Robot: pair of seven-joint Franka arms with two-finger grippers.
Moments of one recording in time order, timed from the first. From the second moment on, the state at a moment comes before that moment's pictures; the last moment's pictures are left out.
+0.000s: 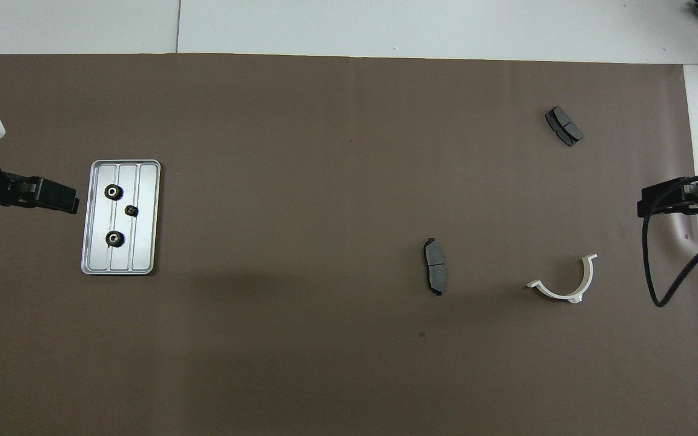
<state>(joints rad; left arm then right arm) -0.03 -0.01 -0.03 -1.66 -0.01 1.62 0.12 0.06 -0.05 -0.09 -1.63 -0.03 1.56 0.07</state>
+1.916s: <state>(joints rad) 0.04 -0.03 -0.03 -2.29 -0.01 2.40 0.12 0.06 -0.05 -0.09 -1.63 -0.03 1.56 0.07</state>
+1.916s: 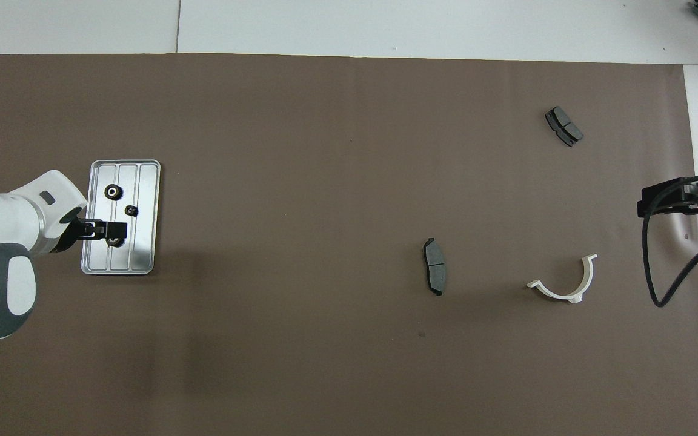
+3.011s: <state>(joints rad) 0.08 0.11 -0.03 -2.33 -0.01 2.53 0.12 0.06 -0.05 -0.09 -1.63 -0.03 1.56 0.07</state>
